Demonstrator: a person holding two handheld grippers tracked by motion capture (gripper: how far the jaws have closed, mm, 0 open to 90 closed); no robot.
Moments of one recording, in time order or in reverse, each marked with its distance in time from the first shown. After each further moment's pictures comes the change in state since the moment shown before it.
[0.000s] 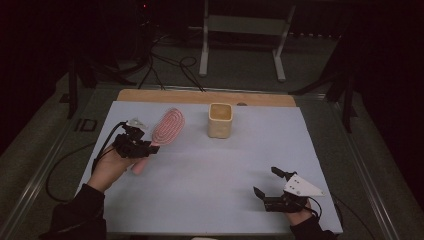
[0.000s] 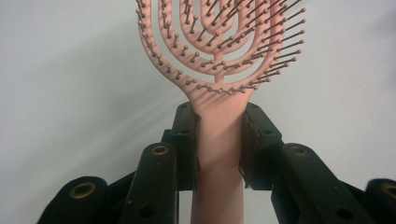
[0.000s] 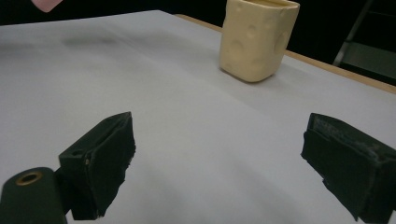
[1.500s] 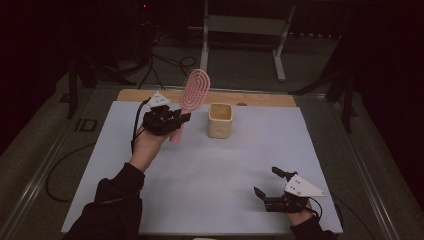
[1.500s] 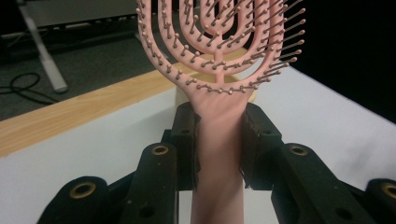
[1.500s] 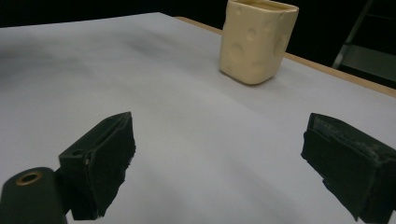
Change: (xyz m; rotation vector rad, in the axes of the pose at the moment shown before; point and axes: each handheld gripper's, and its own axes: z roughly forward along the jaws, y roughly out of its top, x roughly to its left) left arm -0.035 0.079 0.020 -0.437 -0.023 0.005; right arm 0.000 0.001 -0.002 -0.009 0.000 -0.002
